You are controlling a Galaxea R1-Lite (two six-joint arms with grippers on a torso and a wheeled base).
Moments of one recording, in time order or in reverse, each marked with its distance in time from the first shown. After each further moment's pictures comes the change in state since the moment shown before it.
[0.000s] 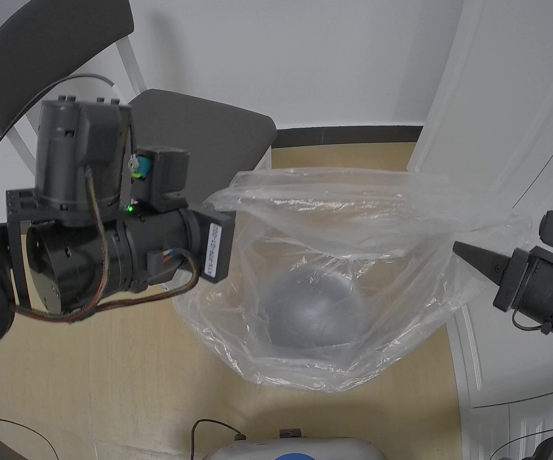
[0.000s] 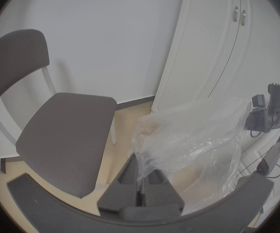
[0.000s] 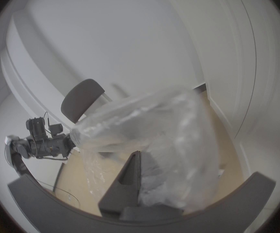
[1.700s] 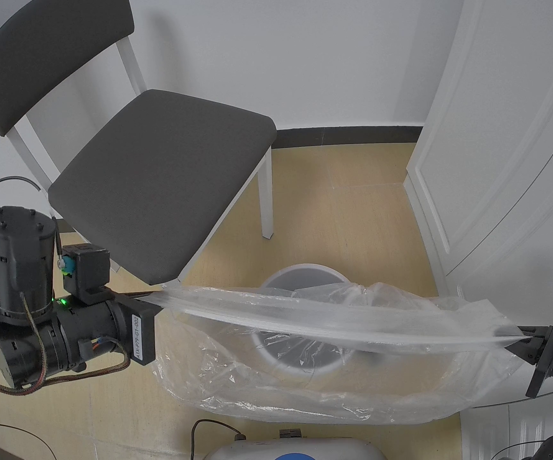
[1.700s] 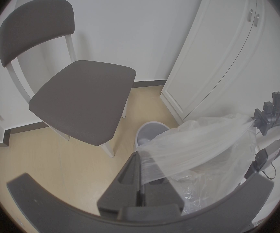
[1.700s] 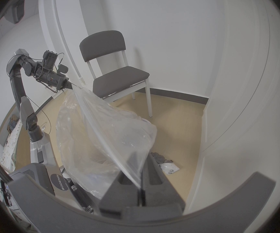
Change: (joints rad) left arm 0.091 -0.214 0.374 -0.001 -0.003 -0.136; right arm -0.238 -0.298 0.174 0.371 0.216 -0.608
